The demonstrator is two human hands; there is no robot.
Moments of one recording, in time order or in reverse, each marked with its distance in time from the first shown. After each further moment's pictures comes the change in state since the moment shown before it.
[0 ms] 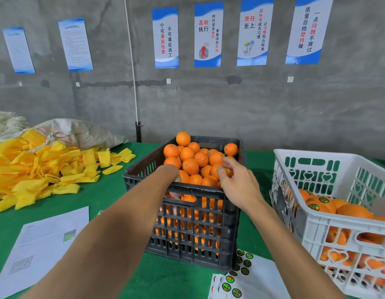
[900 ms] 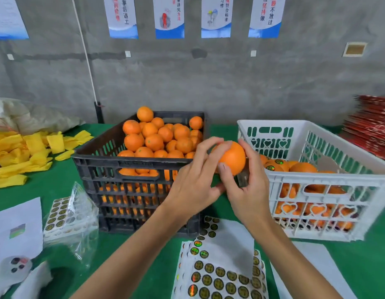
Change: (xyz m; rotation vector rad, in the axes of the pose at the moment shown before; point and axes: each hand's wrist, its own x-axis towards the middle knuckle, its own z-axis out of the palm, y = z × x) left_hand -0.214 0.026 0.104 -0.011 0.345 1.294; right_hand -0.107 0.047 -0.039 0.326 0.426 -0.184
